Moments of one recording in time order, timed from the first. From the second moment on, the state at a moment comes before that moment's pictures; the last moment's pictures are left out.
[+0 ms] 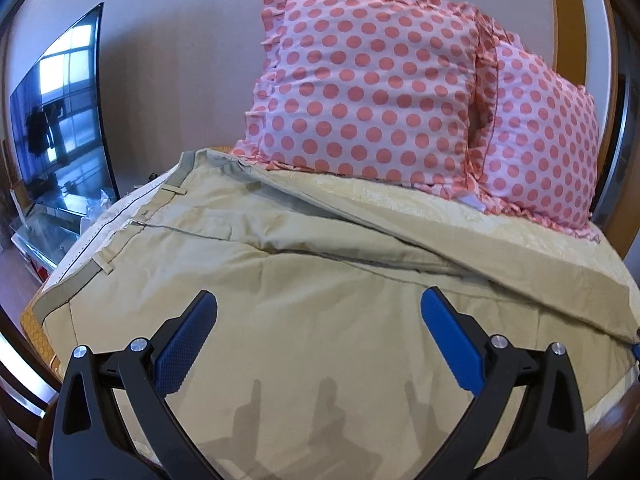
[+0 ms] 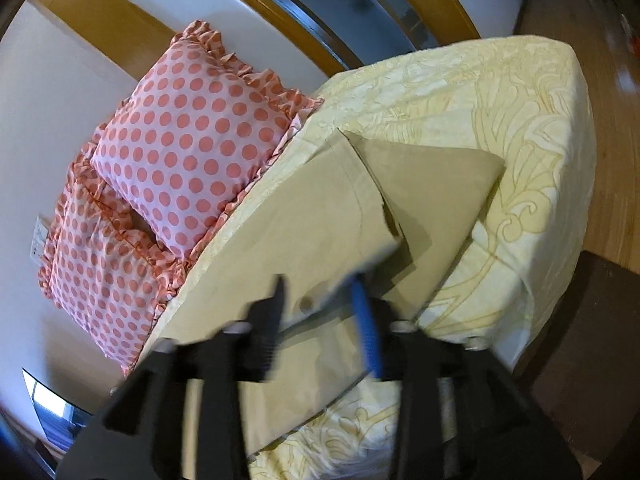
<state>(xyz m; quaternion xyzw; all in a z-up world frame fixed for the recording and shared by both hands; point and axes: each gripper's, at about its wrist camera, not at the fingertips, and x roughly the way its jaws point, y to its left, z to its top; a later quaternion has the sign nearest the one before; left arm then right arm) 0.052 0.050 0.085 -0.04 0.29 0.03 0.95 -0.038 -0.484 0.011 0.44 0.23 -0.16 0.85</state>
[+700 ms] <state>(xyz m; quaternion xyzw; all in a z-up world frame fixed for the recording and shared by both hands) 0.072 0.086 0.083 -0.06 0.30 0.06 0.95 -0.007 -0.467 0.009 0.36 0.23 -0.18 0.89</state>
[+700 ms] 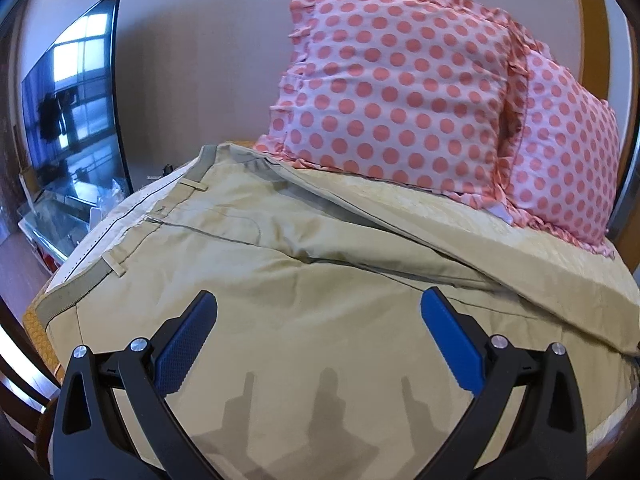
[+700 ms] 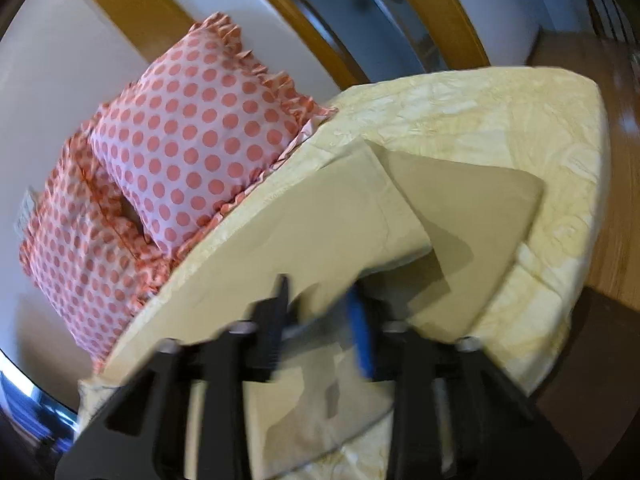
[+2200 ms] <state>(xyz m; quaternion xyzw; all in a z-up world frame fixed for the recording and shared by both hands) 0.071 0.164 0.078 -0.11 0.37 0.11 0.91 -0.036 -0.515 0.034 0.38 0.19 -0.16 0.89</state>
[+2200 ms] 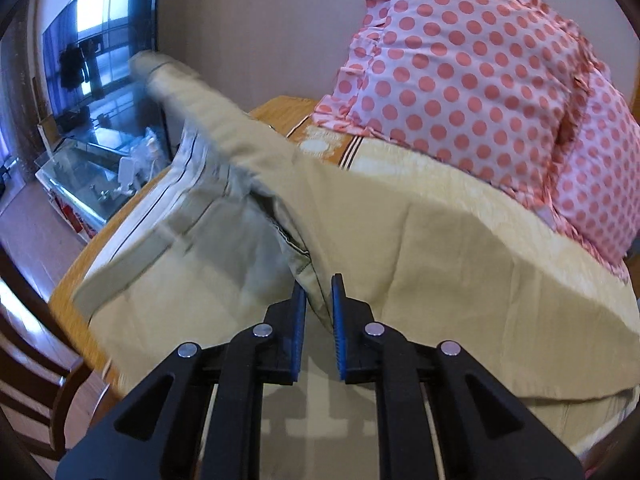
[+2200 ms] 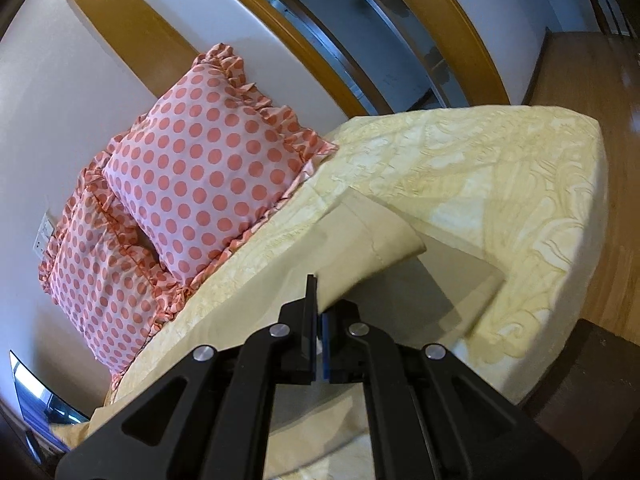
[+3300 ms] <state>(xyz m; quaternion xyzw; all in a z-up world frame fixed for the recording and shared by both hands) -0.027 0.156 0.029 -0.10 0.34 0.11 0.93 -0.061 -0.516 0.012 0.32 0.25 -0.22 0.89</state>
